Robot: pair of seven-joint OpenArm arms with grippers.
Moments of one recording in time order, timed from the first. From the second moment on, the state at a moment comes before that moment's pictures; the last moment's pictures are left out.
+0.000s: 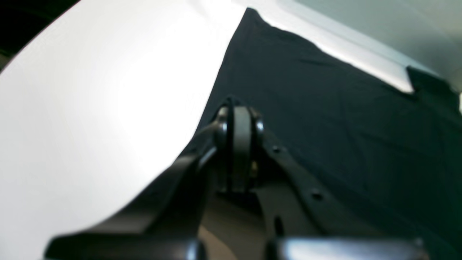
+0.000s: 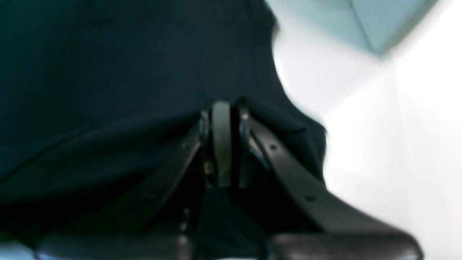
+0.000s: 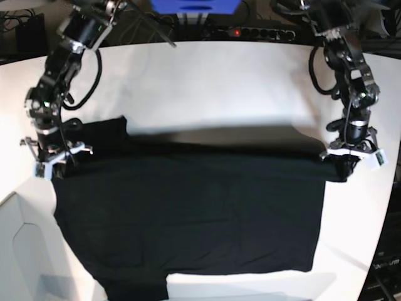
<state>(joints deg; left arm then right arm) 6.8 -13.7 -27.3 100.5 -33.4 -5.0 31.5 0.6 0.5 31.4 95.1 -0.1 24.9 -32.0</state>
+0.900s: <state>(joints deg) -10.4 -12.5 -22.5 79.1 -25.8 -4.8 31.0 23.6 9.7 25.3 57.2 -0.7 24.9 -22.8</state>
